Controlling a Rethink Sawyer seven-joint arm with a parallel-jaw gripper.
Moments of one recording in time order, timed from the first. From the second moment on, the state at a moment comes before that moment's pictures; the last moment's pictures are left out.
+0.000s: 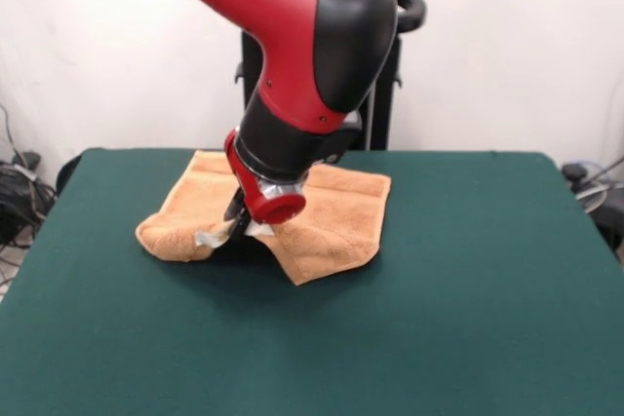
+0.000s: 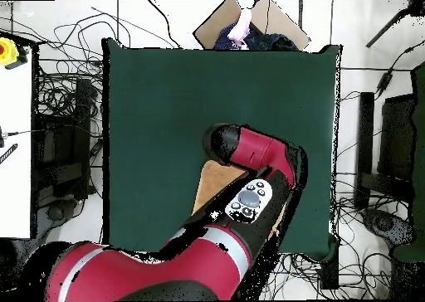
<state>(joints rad) 0.06 -0.27 -0.58 1.41 0.24 0.60 2.46</state>
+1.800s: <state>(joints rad) 0.07 -0.26 -0.58 1.34 0.24 0.60 2.46</state>
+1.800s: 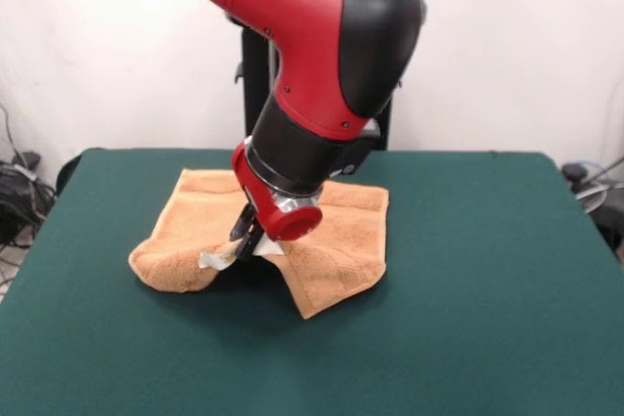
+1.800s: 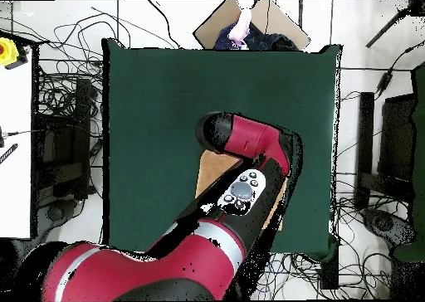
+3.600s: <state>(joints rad) -0.14 -0.41 -0.39 1.47 0.01 0.13 2.46</state>
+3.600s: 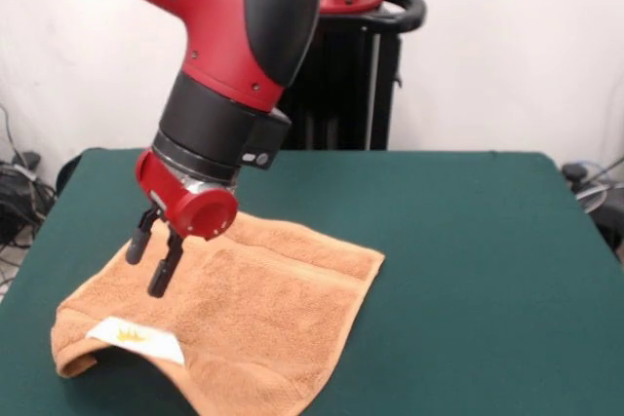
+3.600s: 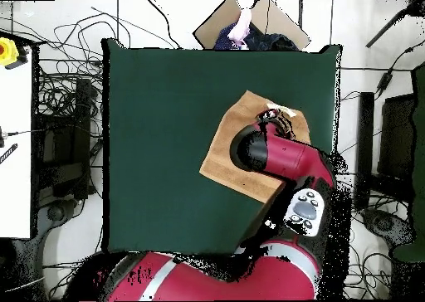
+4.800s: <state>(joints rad) -0.21 -0.60 -0.29 1.47 -0.23 0.16 2.38</state>
